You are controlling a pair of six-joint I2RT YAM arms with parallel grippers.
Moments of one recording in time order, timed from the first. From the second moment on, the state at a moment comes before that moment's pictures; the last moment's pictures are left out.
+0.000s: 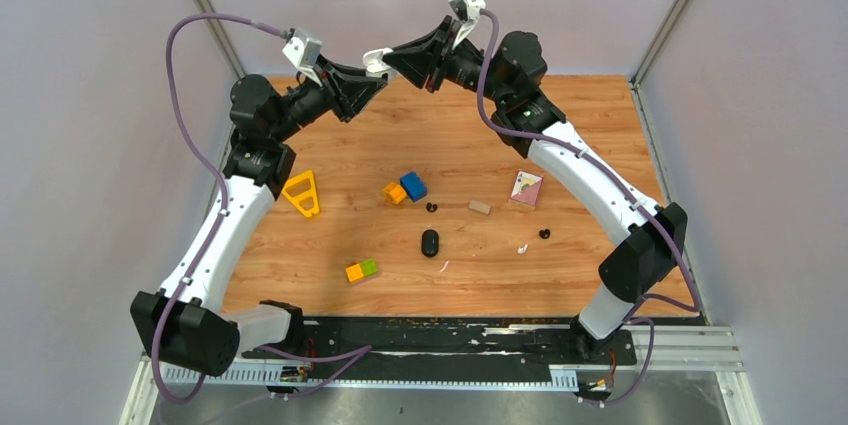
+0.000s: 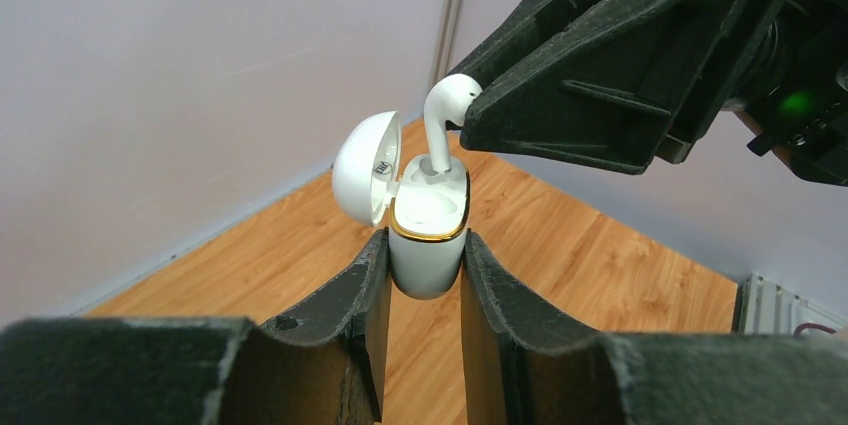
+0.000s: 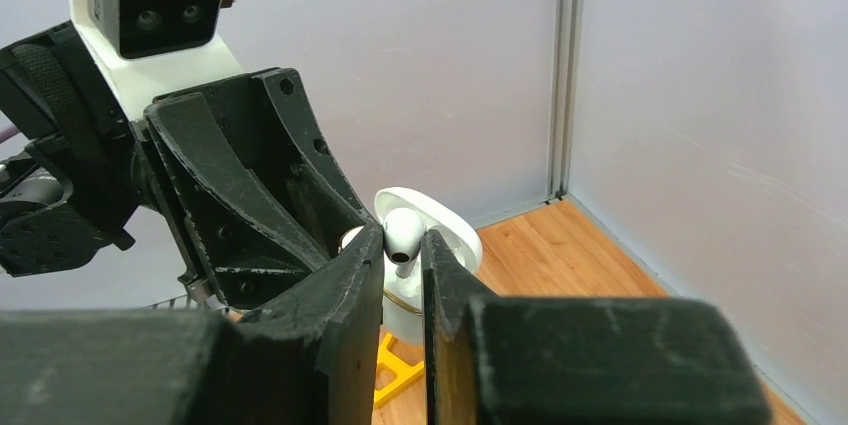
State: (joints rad) left arm -0.24 1.21 1.20 0.25 0.67 -0.32; right arm 0.62 1.67 1.71 0.30 -0.56 0.30
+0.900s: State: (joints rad) left arm -0.24 1.20 1.19 0.26 0.66 -0.34; right arm 0.62 1.67 1.70 0.29 -0.53 0.24
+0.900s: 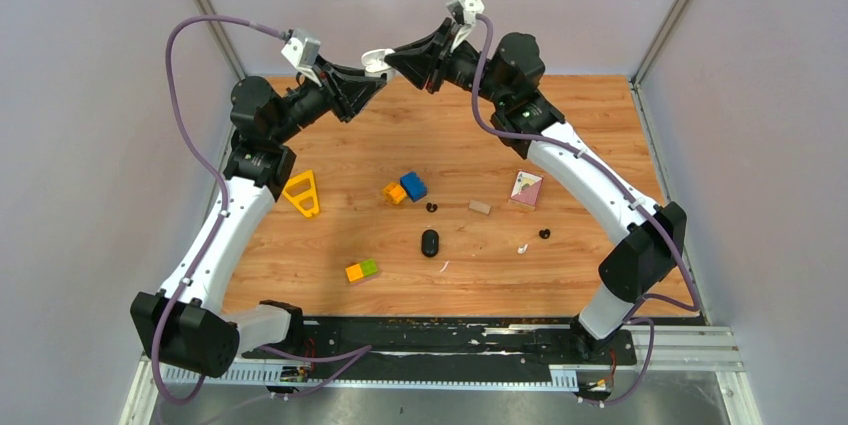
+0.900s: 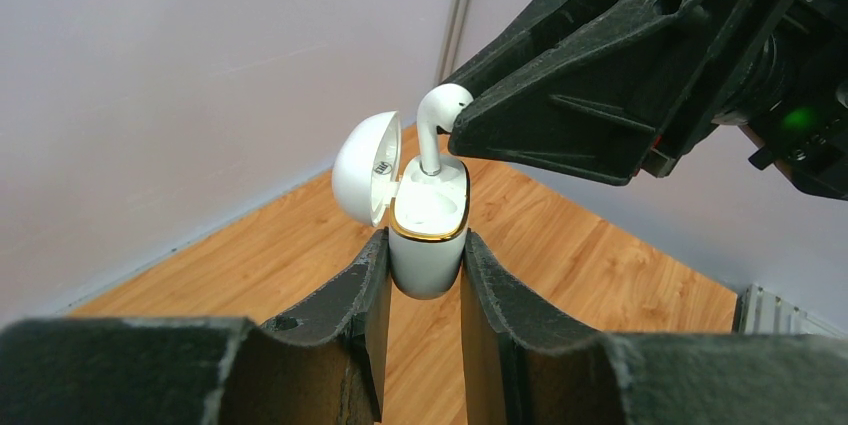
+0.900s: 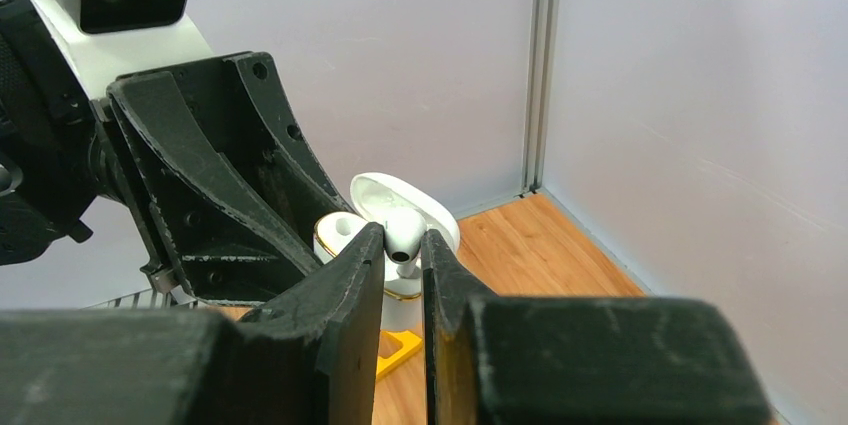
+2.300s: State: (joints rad) left arm -0.24 1.19 1.10 0.34 0.65 -0.35; right arm 0.63 1.65 1.73 0.03 -0.55 0.11
